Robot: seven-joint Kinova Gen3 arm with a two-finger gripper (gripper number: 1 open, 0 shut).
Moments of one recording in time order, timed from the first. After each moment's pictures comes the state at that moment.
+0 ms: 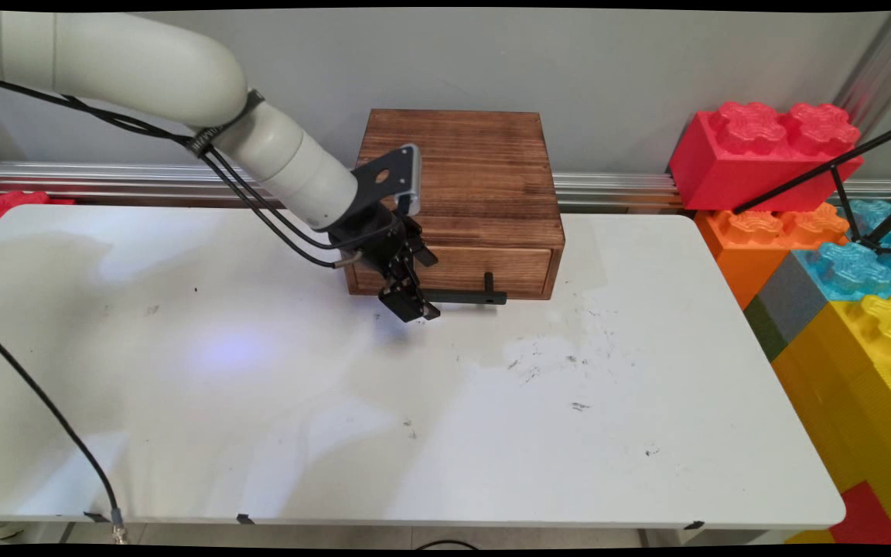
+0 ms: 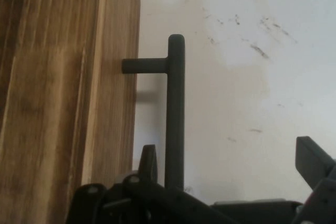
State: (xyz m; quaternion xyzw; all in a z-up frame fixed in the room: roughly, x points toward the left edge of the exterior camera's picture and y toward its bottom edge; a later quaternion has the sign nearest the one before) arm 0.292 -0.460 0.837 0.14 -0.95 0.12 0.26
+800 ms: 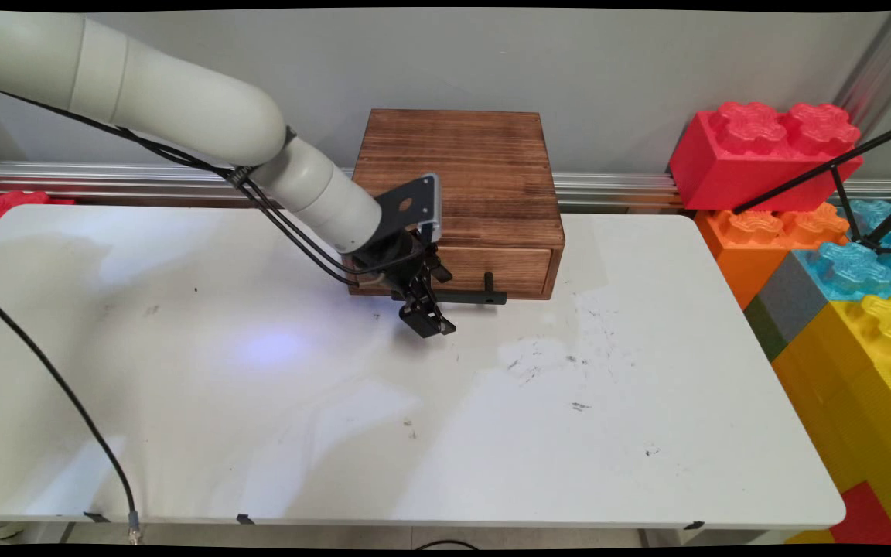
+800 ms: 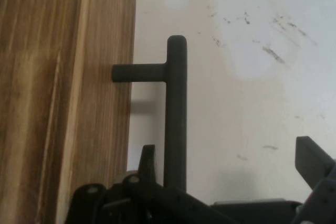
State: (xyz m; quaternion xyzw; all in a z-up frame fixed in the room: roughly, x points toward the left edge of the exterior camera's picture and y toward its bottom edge) arm 0.274 -0.471 0.797 0.14 -0.95 0.12 0.26
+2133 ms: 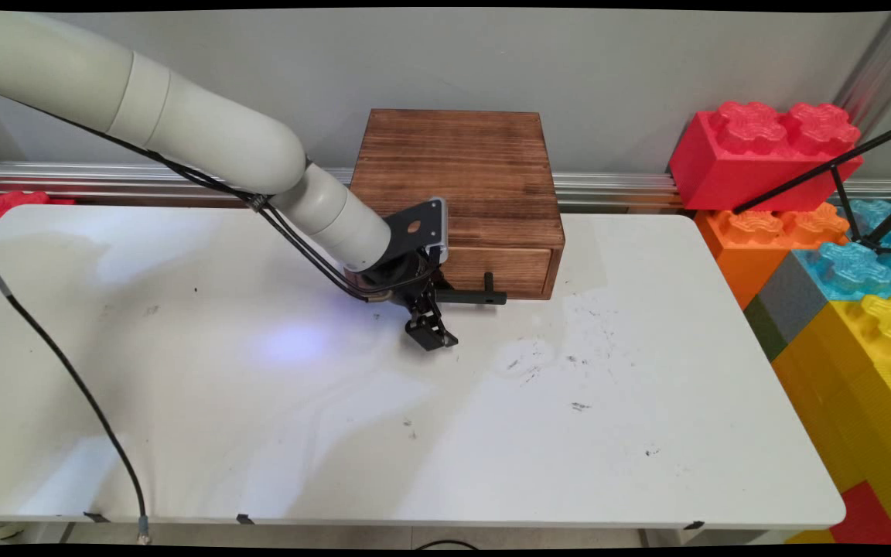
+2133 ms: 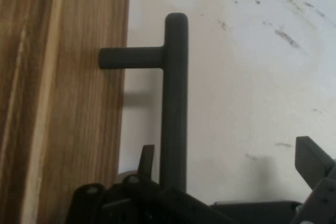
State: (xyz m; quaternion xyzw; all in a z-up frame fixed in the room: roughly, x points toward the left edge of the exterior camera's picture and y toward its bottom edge) arm 0.268 -0.476 0.764 0.14 -0.95 0.12 0.25
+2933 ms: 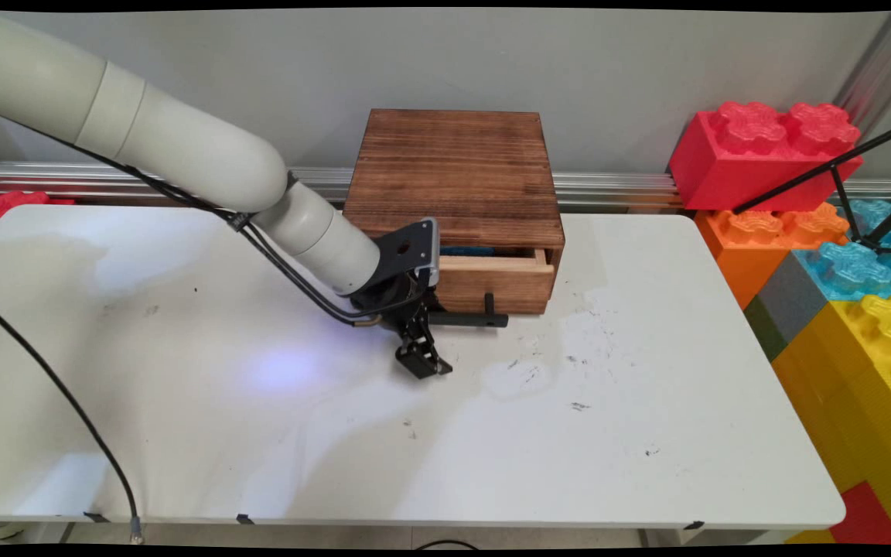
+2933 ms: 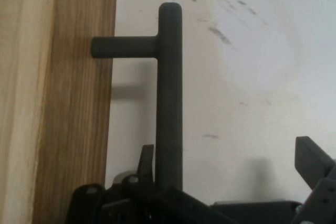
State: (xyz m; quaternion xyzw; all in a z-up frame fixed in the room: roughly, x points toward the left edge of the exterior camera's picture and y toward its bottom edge) arm 0.266 -0.440 0.762 0.14 -0.95 0.09 0.26
